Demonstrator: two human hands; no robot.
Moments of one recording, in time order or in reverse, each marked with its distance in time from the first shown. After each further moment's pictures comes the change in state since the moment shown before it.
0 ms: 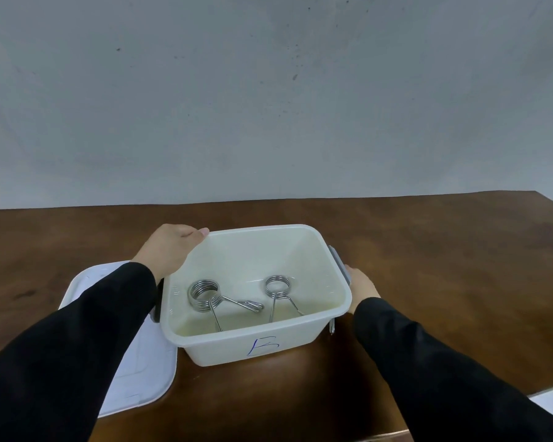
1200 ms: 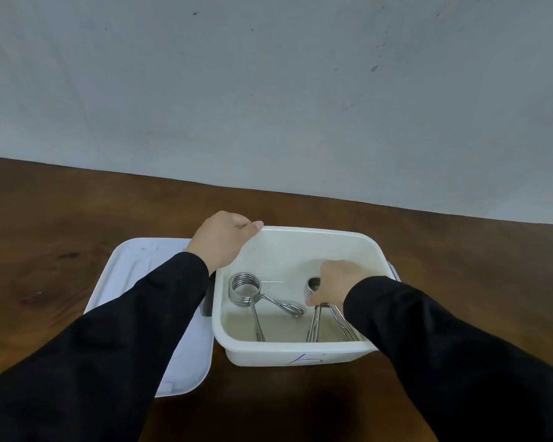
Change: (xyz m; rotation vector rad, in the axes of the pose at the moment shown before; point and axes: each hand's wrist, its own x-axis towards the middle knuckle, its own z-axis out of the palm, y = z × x) left_hand 0.006 -0.007 0.003 0.018 0.038 0.039; right_hand -0.017 -0.143 -0.020 -0.438 -0.324 -0.310
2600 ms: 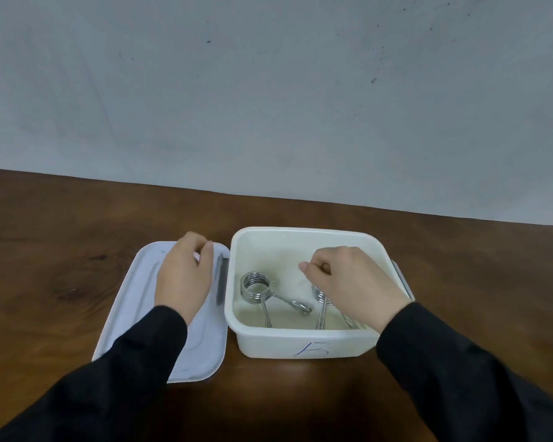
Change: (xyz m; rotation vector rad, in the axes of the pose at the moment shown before) left_hand -0.086 -0.033 -0.015 -0.012 0.399 -0.136; right_hand -0.098 -0.019 -0.027 0.409 0.481 -0.297
